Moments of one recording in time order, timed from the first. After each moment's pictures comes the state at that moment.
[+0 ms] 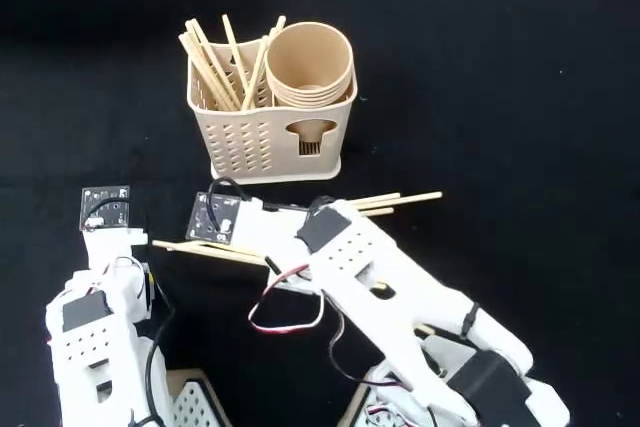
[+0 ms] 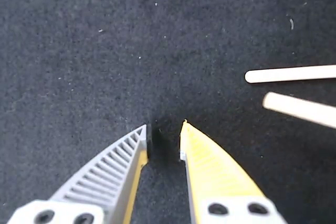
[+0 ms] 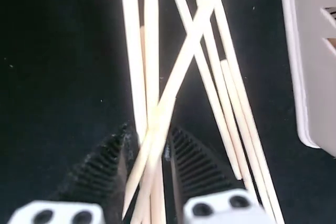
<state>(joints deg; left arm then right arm) -27.6 -67.3 89.8 51.0 -18.3 -40.4 -21.1 49.5 55.6 39.1</state>
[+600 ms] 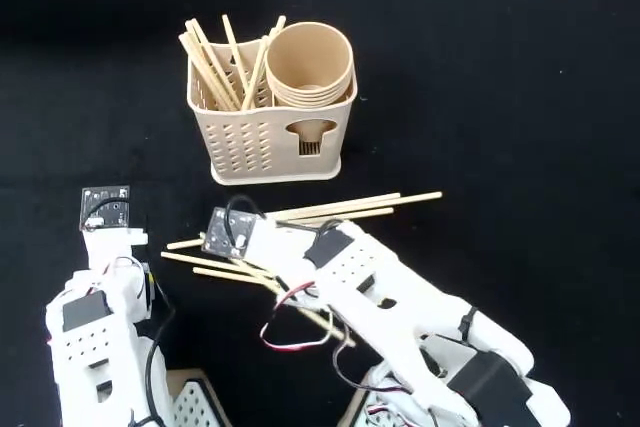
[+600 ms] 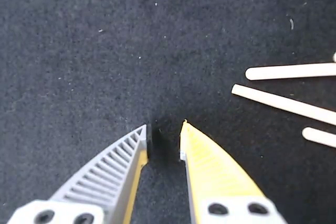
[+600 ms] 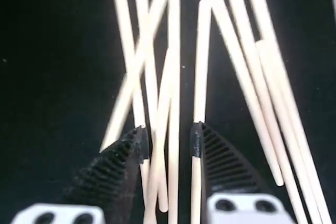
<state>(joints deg) -27.6 -67.3 89.8 51.0 -18.3 -40.4 -21.4 59.8 47.8 35.9</state>
